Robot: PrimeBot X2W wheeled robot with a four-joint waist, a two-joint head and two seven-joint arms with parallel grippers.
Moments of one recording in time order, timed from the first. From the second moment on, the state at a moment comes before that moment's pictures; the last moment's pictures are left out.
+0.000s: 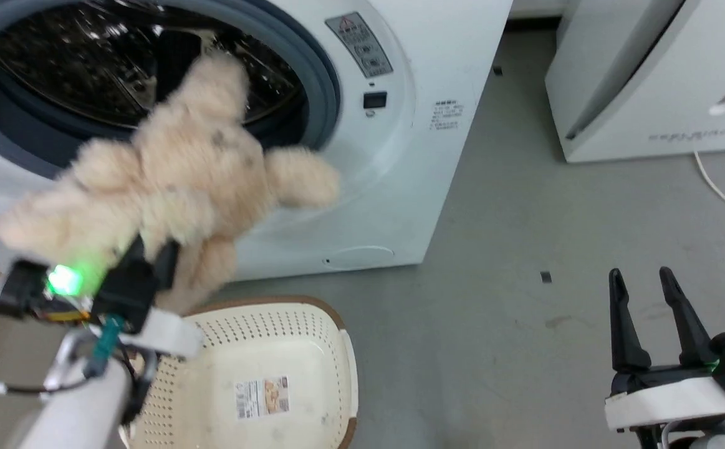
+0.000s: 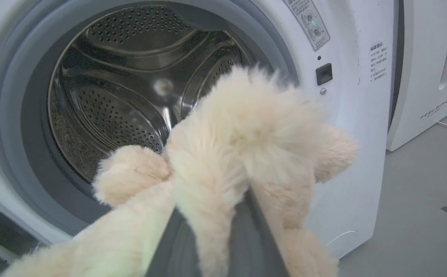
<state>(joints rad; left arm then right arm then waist) -0.28 0.43 -0.27 0.09 -0.07 0.10 -0.25 -0.05 -0.05 -0.09 0.08 0.17 0.13 -0.26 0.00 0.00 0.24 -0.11</state>
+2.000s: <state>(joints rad) -1.46 0.71 -0.94 0.79 -0.67 -0.12 0.03 -0.25 -0.05 -0.03 0.06 0.26 0.13 -0.26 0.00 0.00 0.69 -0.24</state>
